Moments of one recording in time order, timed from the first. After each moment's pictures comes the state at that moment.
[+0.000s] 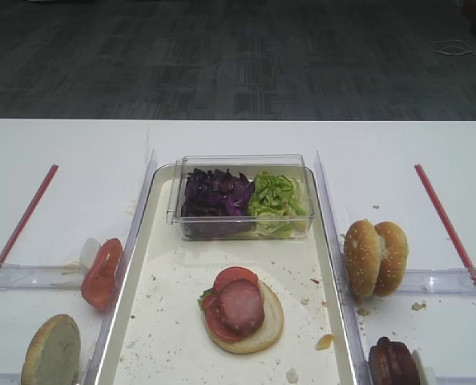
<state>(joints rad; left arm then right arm) 0.01 -0.01 -0.49 0.01 1.18 -0.05 -0.08 0.14 -0.49 0.09 1.11 -0.09</state>
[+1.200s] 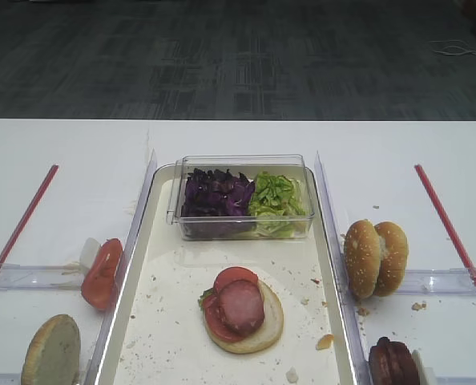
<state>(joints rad) 0.01 -0.01 -0.49 0.01 1.18 -0.05 -0.08 -0.02 -0.49 0.09 1.12 -0.09</state>
